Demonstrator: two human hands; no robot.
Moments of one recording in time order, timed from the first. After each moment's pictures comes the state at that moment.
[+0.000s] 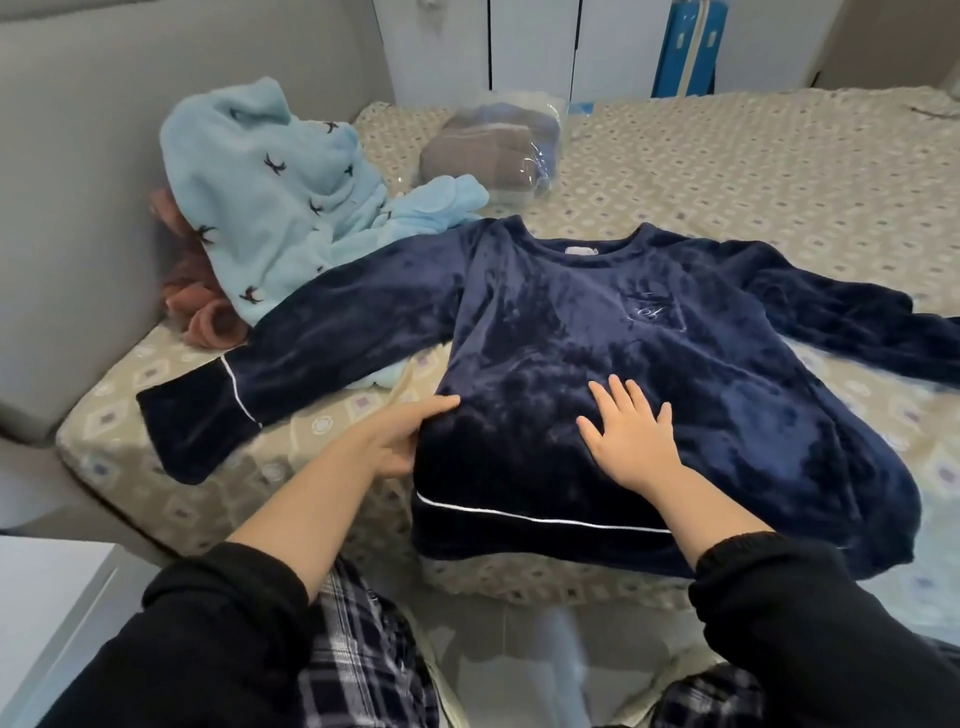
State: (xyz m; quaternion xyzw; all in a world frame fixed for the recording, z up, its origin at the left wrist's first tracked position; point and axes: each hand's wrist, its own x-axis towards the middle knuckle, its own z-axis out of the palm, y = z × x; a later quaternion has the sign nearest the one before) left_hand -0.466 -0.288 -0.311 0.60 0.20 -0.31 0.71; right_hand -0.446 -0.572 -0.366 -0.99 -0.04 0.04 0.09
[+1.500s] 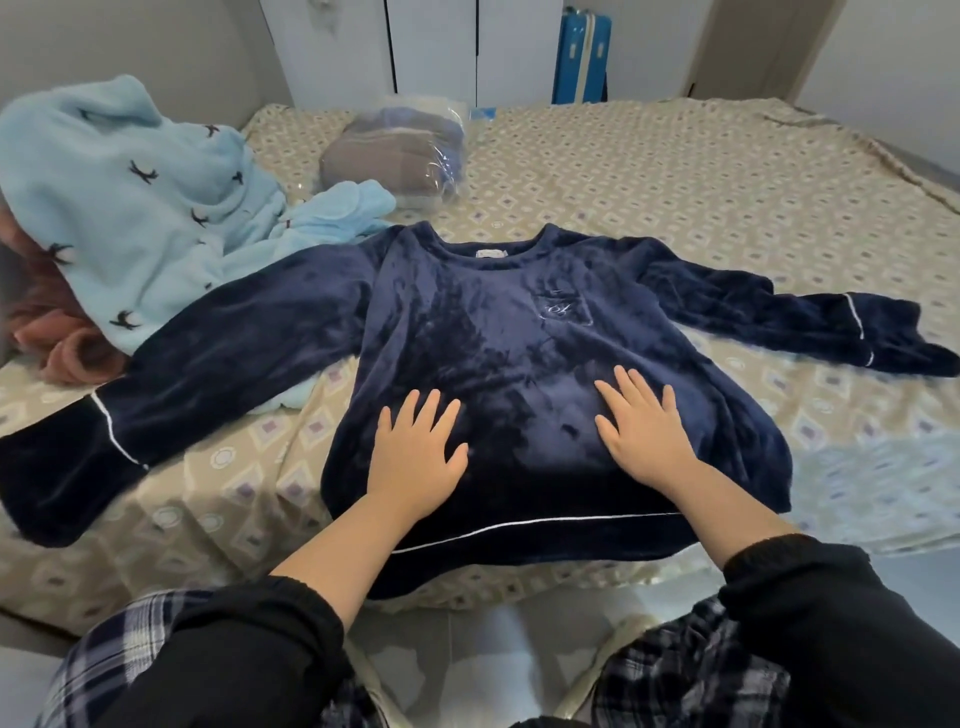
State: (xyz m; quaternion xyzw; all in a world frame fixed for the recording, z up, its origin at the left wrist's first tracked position) left_hand -0.469 -0.379 -0.366 0.99 -0.14 0.04 0.04; right_hand -0.468 -0.675 -0.350 -1.00 0.00 0.01 0.01
